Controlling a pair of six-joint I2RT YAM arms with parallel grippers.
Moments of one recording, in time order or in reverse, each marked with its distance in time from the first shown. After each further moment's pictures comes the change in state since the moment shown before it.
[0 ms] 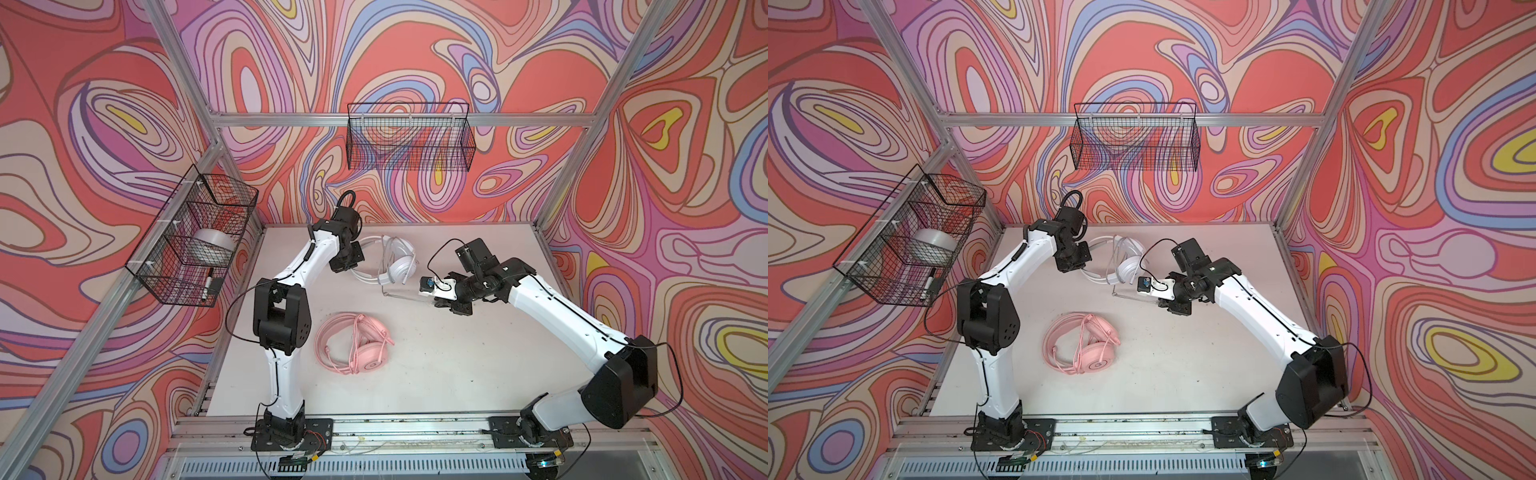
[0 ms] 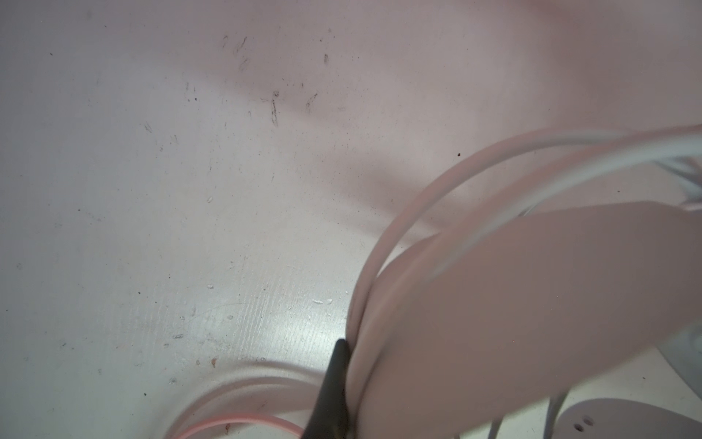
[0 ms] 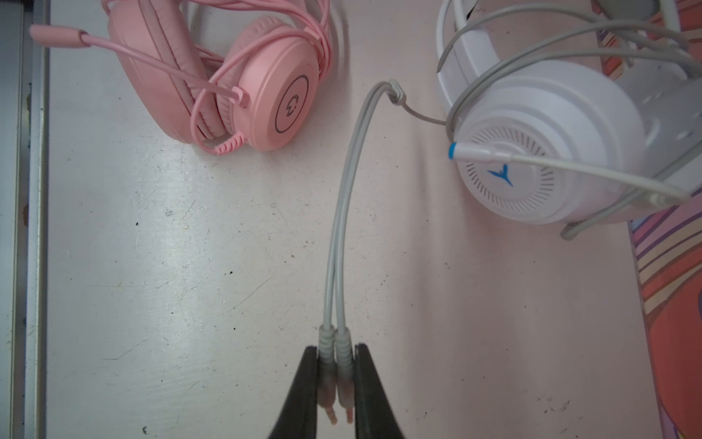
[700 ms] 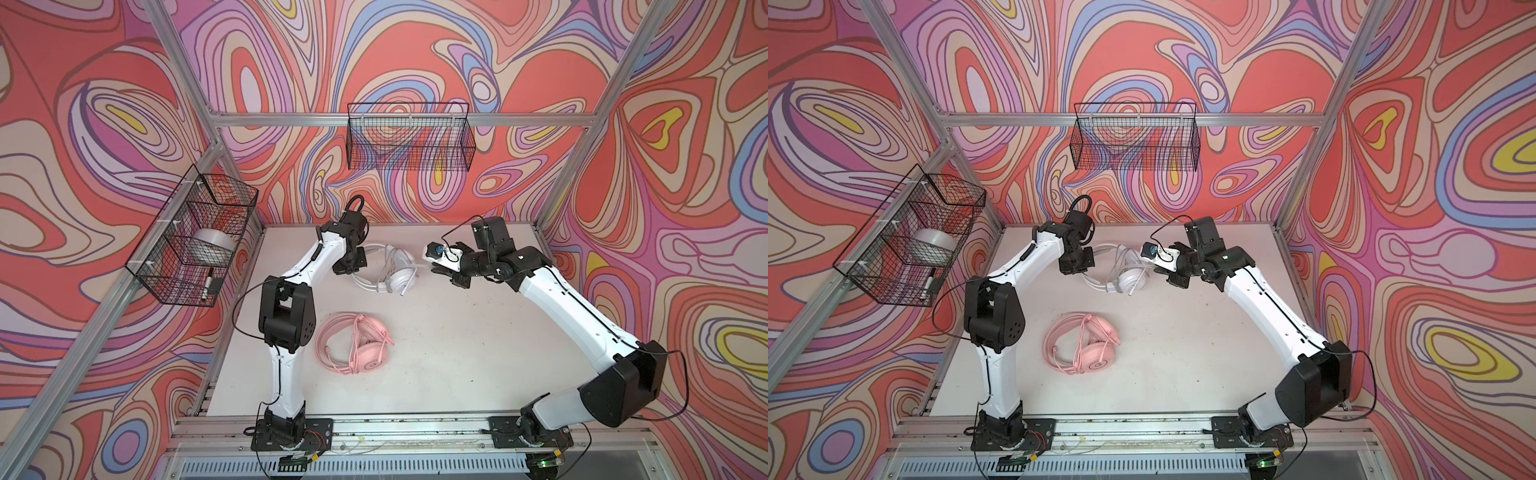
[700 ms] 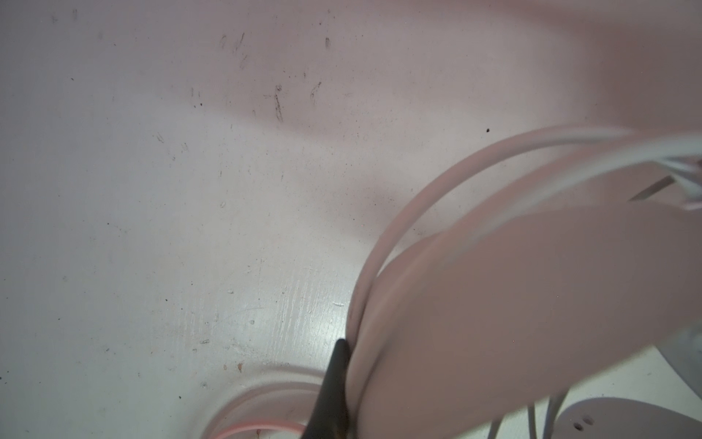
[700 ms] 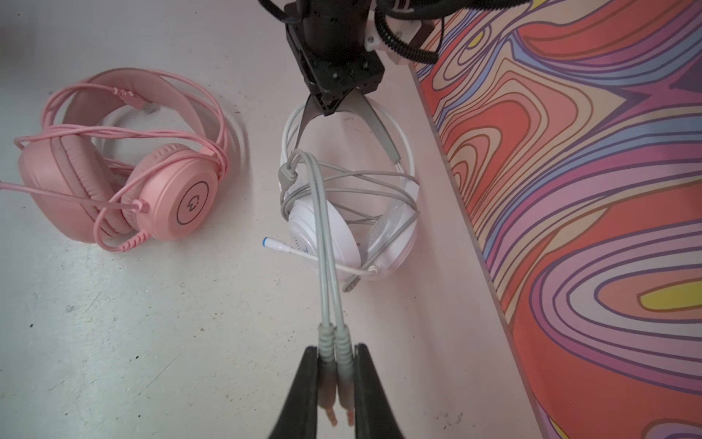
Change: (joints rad) left arm -0.040 0.025 0.002 -0.023 -0.067 0.080; right arm -0.091 0.007 0.125 0.211 -0.061 0.104
